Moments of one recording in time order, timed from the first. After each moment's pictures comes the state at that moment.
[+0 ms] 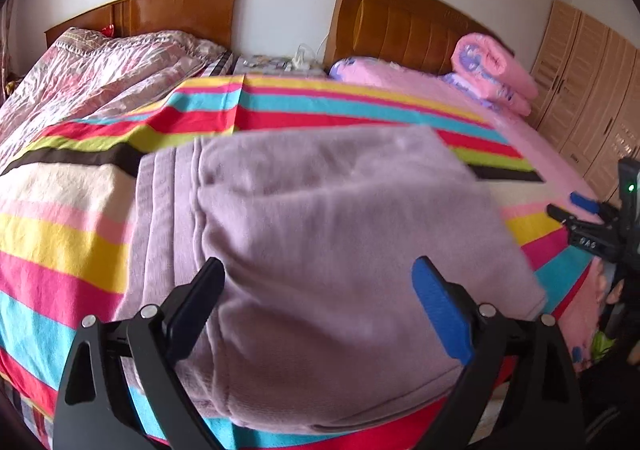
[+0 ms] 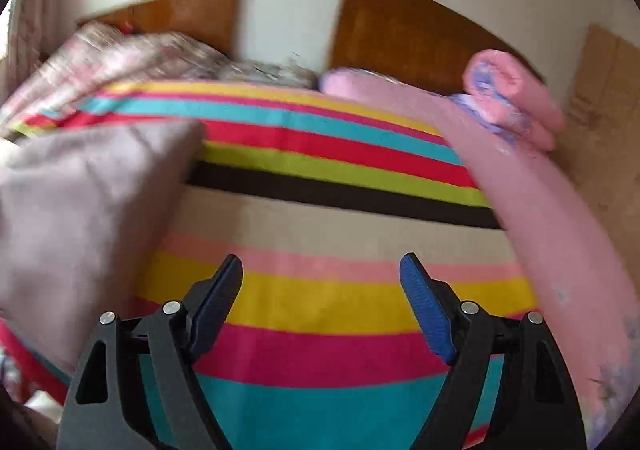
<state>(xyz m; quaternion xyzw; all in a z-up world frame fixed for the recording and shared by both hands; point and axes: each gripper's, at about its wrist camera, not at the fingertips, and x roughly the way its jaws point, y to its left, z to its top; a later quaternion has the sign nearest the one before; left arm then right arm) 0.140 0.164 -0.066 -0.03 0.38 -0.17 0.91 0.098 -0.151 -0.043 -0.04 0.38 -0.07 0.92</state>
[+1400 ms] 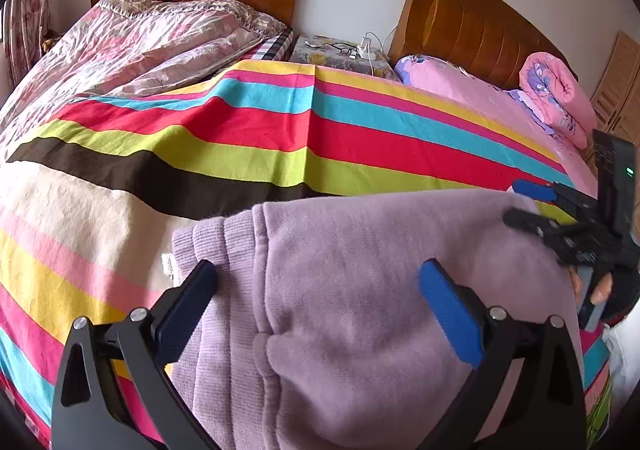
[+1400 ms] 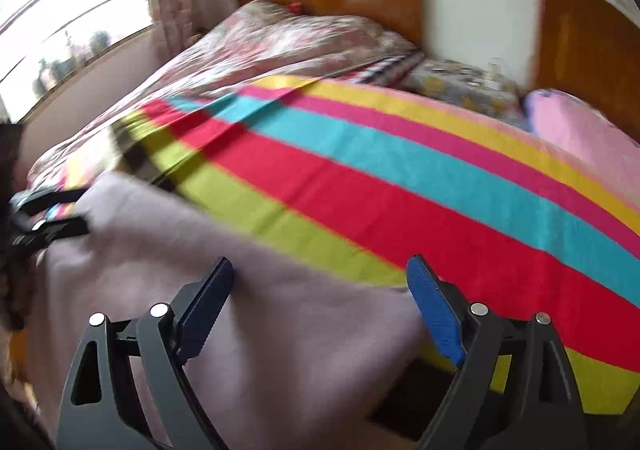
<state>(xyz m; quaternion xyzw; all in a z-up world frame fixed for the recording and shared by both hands) 0.247 0.189 -0.086 -0.07 0.42 -0.07 0.90 0.310 -0.088 -0.082 -0.02 0.41 0.22 0.88</state>
